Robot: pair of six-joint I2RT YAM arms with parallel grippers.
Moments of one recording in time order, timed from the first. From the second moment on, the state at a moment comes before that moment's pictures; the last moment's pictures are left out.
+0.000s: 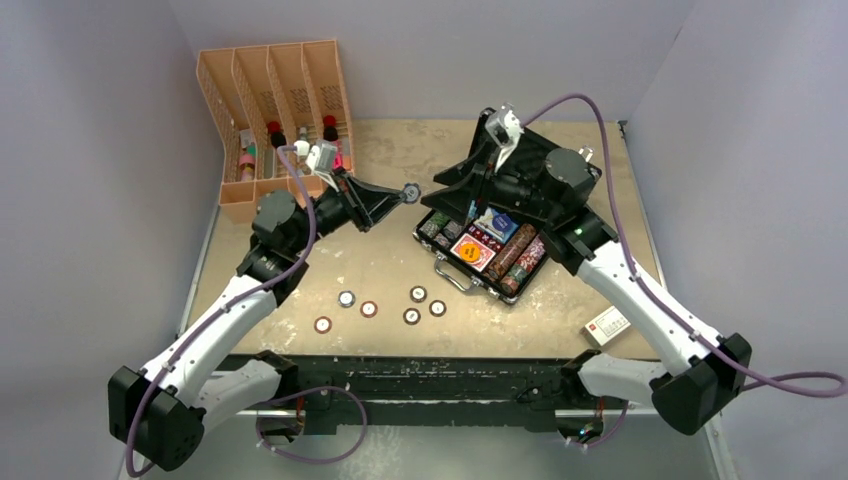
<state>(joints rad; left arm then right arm) -0.46 1.01 0.81 0.36 0.46 -0.65 0.56 1.17 1.14 0.12 -0.60 0.39</state>
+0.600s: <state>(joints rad) -0.45 0.99 0.81 0.46 0.68 -0.69 0.56 1.29 1.15 0.24 -0.89 0.42</state>
